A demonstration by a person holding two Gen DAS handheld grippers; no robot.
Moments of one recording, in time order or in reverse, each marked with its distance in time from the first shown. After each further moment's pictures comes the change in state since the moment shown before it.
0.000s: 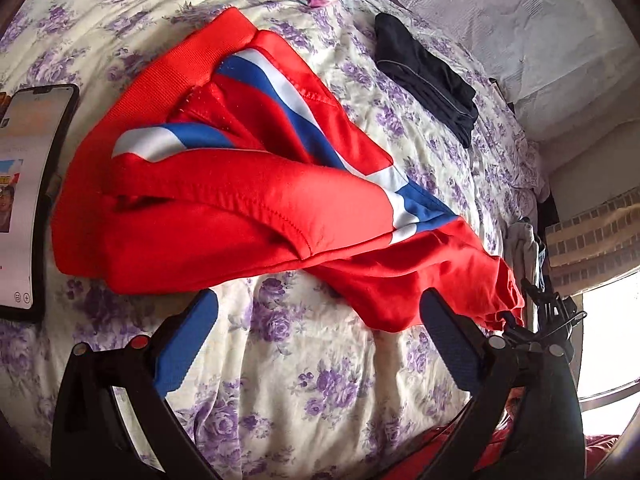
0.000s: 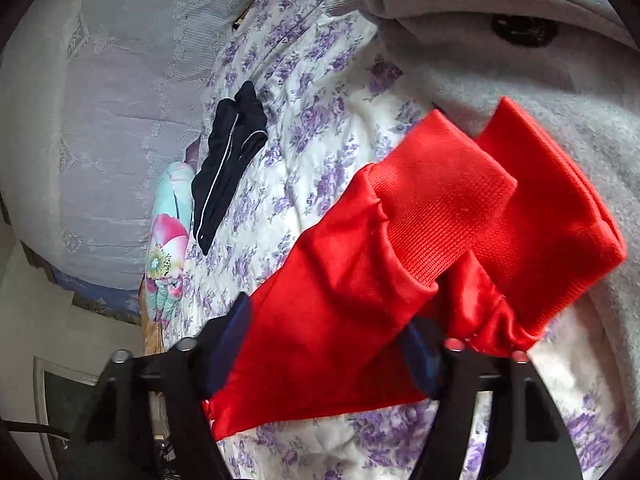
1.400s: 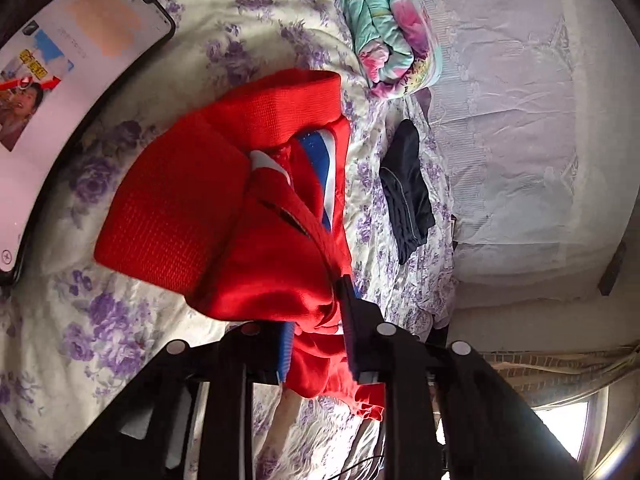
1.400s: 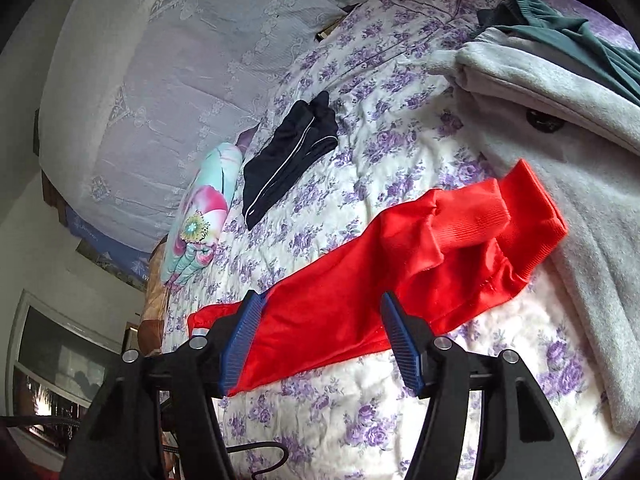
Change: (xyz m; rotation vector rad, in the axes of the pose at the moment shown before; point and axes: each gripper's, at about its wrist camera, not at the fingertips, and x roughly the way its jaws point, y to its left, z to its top) left arm -0.025 0.073 0.012 -0.528 -0.140 -0.354; right arm -0.070 0.059 -0.043 -0.214 -0.051 0.027
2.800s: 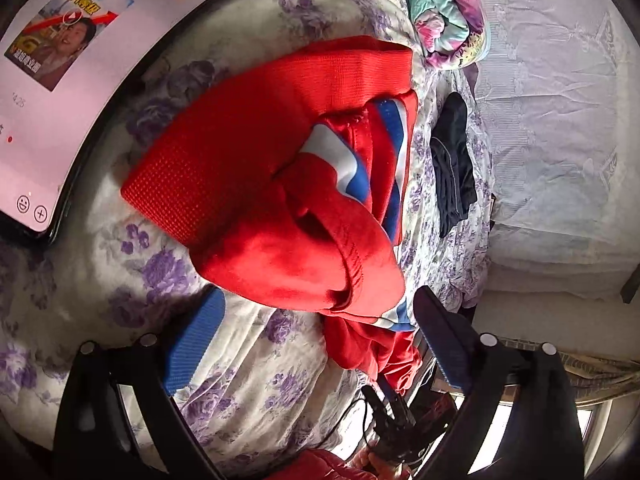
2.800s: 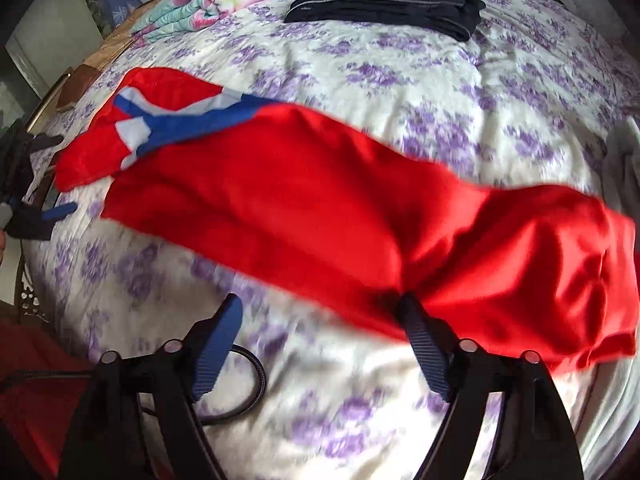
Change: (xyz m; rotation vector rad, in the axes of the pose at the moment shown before) left arm 0.009 0.022 -0.005 -0.057 0.148 0.149; right arm 0.127 0.061 -0.090 -0.694 0.497 -0.317
